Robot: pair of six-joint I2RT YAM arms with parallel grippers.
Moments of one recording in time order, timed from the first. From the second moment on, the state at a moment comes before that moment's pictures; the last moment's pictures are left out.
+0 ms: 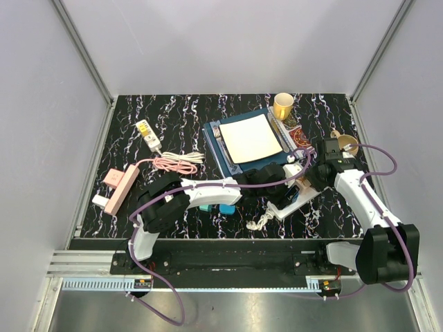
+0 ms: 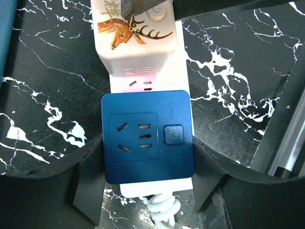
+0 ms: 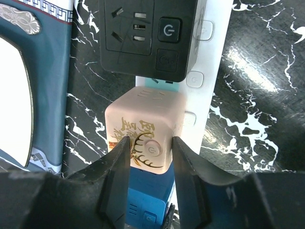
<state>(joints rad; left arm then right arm) -1.13 2.01 1.39 0.01 0.08 -0.15 0.10 1.24 0.87 -0.76 0.20 1.01</state>
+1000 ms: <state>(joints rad) -1.13 2.00 1.43 -0.08 0.01 -0.15 0.10 1.20 0.78 -0.62 0.16 1.05</state>
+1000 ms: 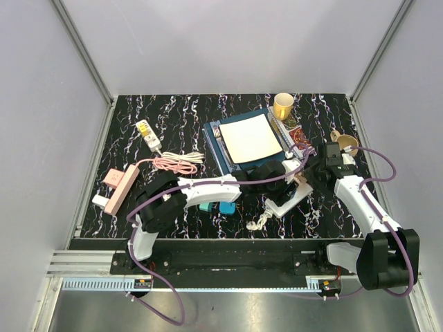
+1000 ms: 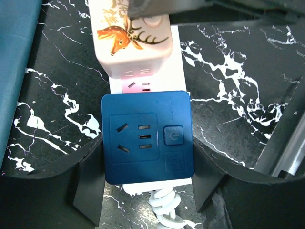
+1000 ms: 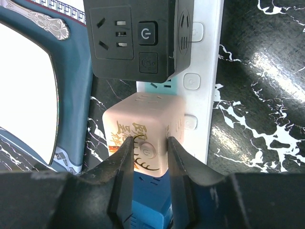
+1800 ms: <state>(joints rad) -1.10 1.76 1.32 -0.08 0.08 -0.25 0.10 1.19 0.77 -0.56 0.16 1.06</state>
